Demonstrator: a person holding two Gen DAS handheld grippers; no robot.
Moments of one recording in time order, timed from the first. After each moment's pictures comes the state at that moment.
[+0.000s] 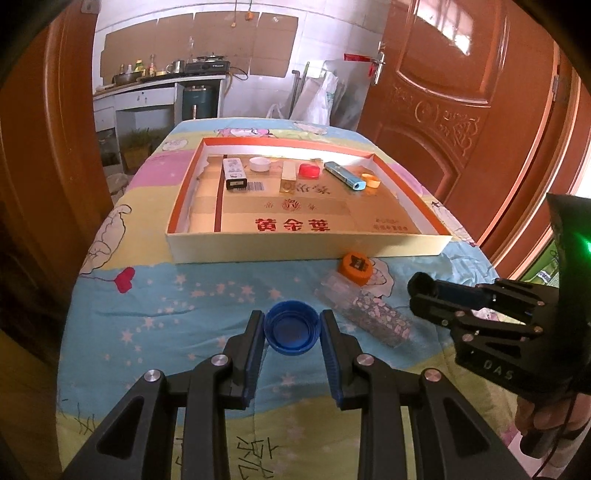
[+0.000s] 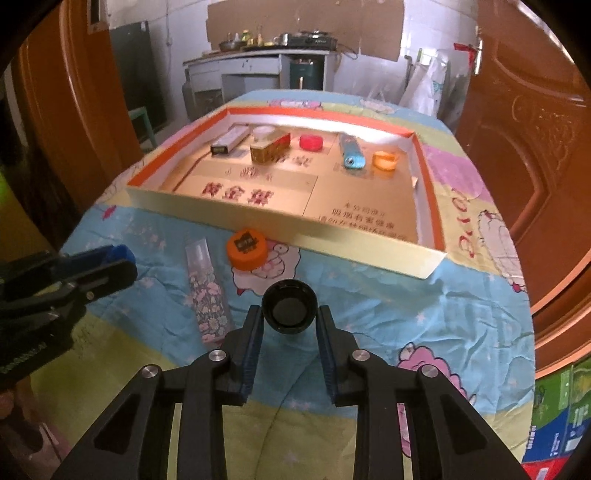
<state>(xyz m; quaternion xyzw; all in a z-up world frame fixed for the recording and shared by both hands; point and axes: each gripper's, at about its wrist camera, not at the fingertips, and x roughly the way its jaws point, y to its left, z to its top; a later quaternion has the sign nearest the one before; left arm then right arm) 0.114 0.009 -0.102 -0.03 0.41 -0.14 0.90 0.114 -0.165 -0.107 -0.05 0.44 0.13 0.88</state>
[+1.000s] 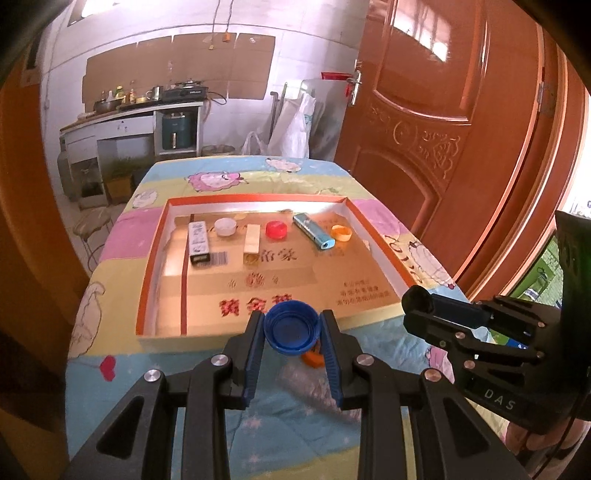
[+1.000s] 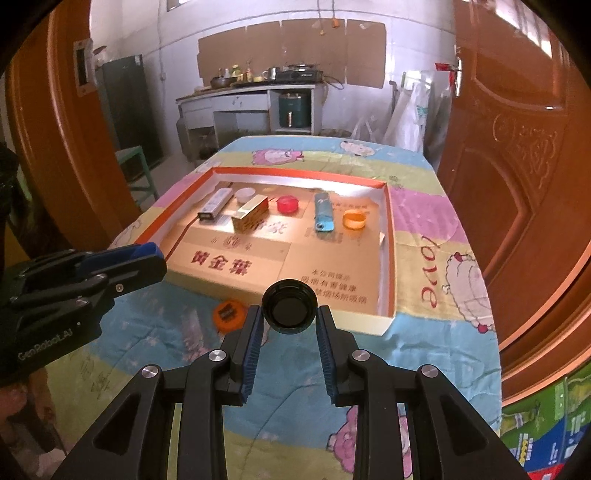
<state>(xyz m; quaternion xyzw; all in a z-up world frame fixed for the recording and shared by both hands) 0.155 -0.024 -0.054 -0.02 0.37 -0.17 0.91 0.130 -0.190 -0.061 -0.02 0.39 0.12 0.91</state>
